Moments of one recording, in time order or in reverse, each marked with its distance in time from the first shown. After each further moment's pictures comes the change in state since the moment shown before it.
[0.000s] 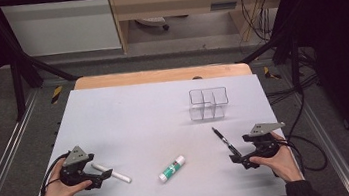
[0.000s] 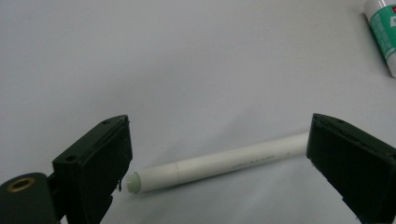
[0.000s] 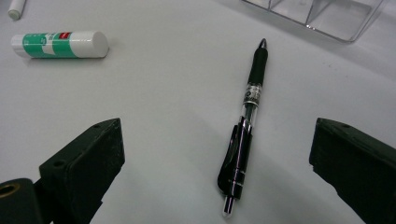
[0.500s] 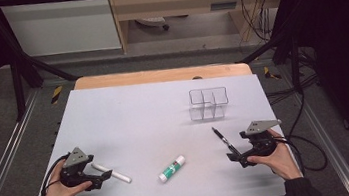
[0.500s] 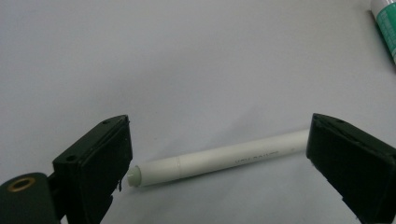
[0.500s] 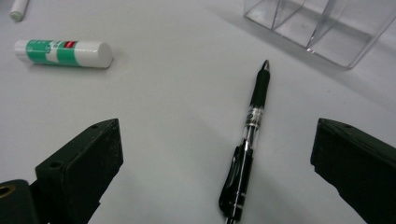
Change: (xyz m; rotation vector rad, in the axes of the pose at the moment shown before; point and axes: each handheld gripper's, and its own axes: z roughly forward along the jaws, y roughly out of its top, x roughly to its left) left arm 0.000 -0.004 0.001 -0.002 0.010 -0.008; right arm 0.006 0.015 0.001 -0.002 -0.012 -0.057
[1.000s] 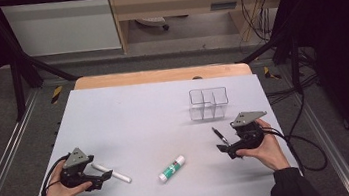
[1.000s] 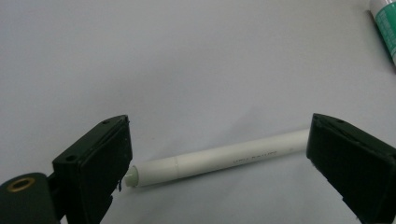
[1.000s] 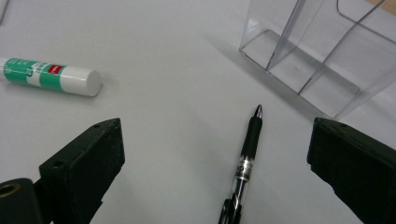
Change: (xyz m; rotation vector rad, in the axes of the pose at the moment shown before) left arm -0.001 -0.001 0.001 -0.003 0.000 0.000; right arm 0.008 0.040 0.015 0.021 -0.060 -0.095
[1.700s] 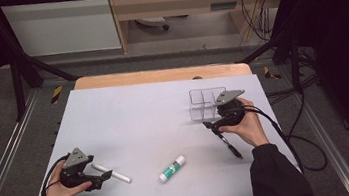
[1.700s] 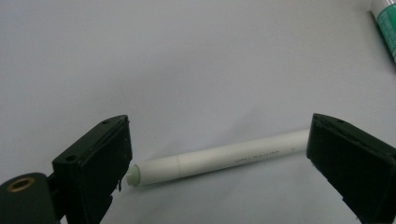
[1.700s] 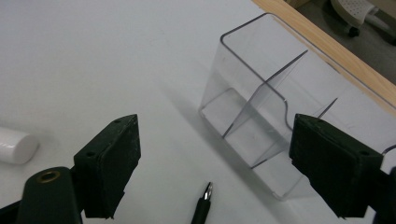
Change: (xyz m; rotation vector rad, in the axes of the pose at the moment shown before) left arm 0.001 -0.001 0.000 -0.004 0.002 -0.007; right arm -0.020 0.064 0.031 0.006 -0.089 -0.111
